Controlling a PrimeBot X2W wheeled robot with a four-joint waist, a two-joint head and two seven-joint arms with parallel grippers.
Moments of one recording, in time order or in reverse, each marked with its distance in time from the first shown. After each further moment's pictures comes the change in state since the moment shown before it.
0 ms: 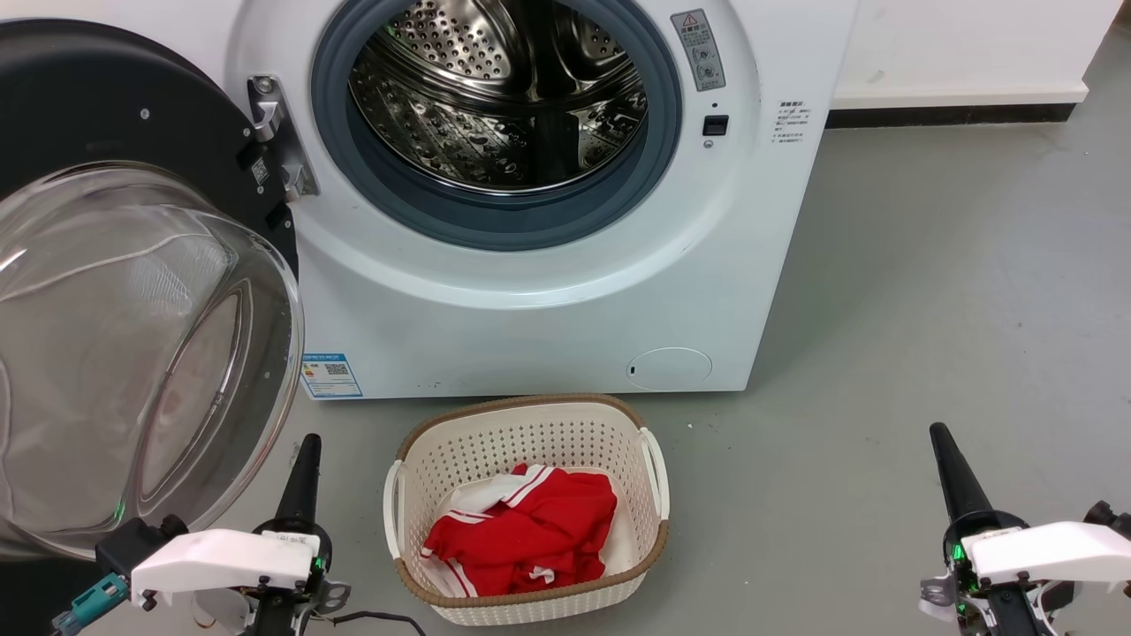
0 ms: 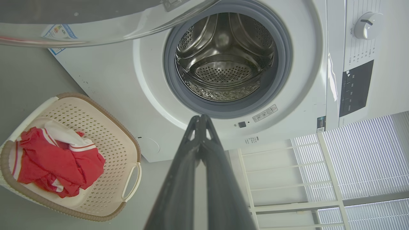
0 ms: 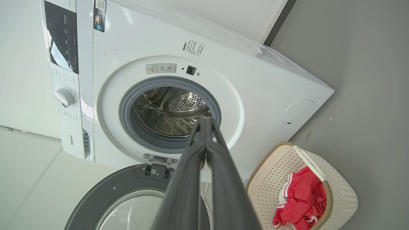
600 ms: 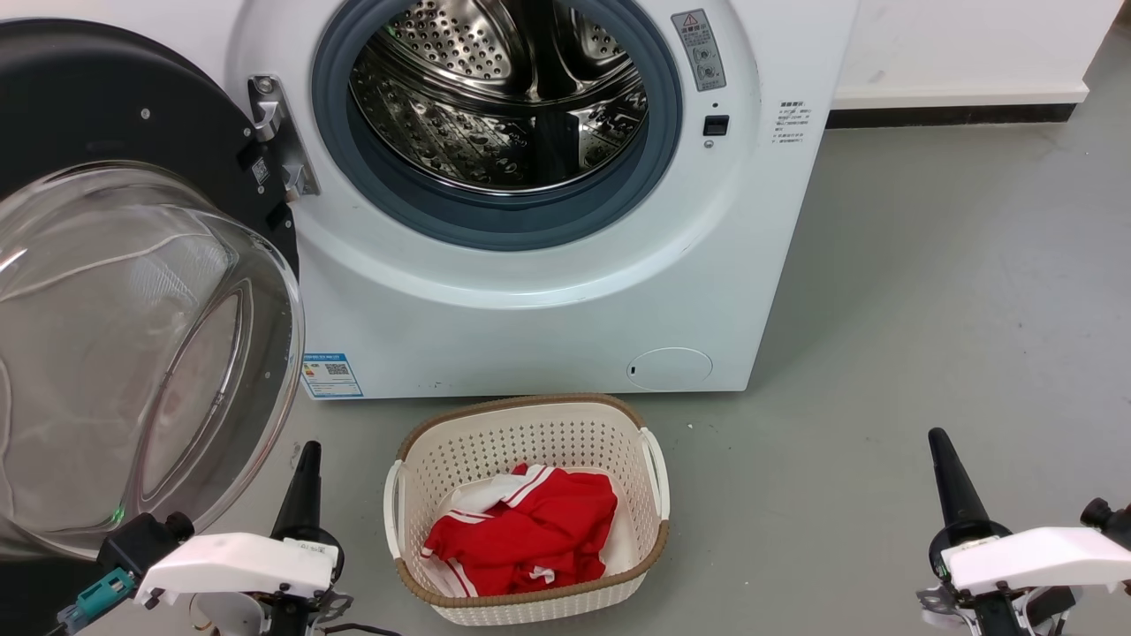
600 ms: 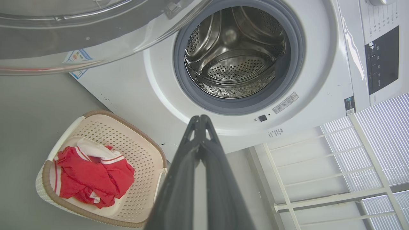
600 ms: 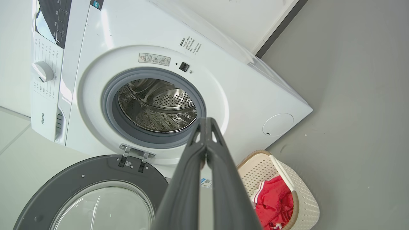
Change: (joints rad) left arm 0.013 0.012 -0.027 -0.002 0.173 0.018 -0.047; right arm 0.017 0.000 0.012 -0.014 -0.191 0.000 -0.039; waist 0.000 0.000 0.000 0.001
